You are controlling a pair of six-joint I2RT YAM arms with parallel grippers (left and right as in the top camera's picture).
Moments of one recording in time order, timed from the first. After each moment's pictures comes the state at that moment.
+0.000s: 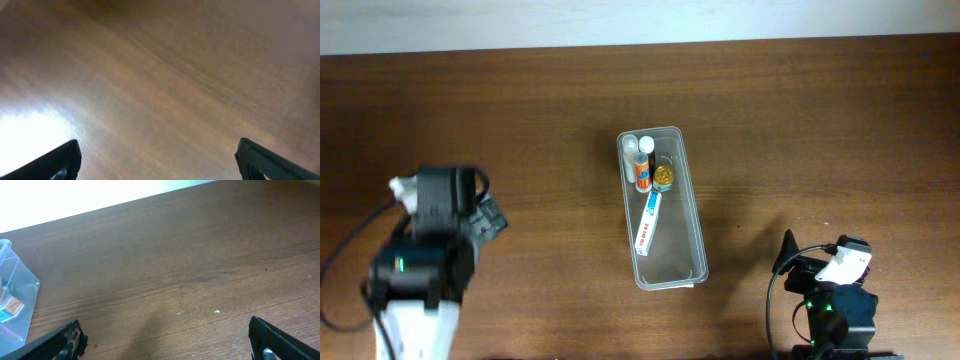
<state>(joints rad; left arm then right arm) -0.03 1.01 1.10 -1.09 -0.41 -0.53 -0.06 0.02 0.14 -0.48 0.11 0.20</state>
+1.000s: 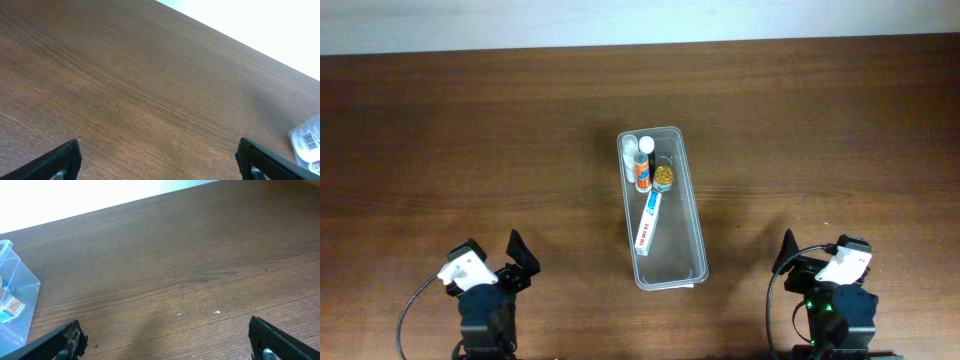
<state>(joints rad) -0.03 0.24 0.08 -0.22 -0.26 -0.44 -0.06 0.02 0.14 -0.48 0.11 0.20</state>
